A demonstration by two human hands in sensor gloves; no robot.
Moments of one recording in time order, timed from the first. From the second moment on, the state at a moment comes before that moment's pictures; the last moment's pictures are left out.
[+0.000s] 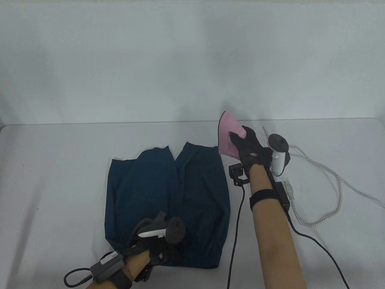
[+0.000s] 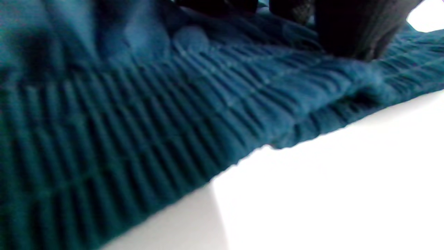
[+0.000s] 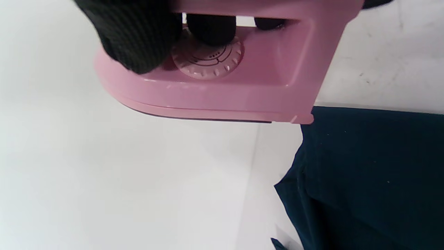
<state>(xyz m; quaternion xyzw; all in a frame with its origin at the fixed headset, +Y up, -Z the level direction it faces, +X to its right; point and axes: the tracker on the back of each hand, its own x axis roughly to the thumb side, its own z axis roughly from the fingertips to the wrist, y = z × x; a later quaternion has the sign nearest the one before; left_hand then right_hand) -0.118 -0.767 -0.315 -0.30 -0.30 0.00 0.90 0.191 -0.691 -0.524 -0.08 0.05 0.76 0.65</state>
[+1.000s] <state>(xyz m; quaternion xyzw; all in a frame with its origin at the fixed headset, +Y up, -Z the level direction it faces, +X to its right) -0.118 -0.767 -0.315 -0.30 -0.31 0.00 0.90 -0.015 -0.703 -0.529 0.14 0.11 0.98 0.13</state>
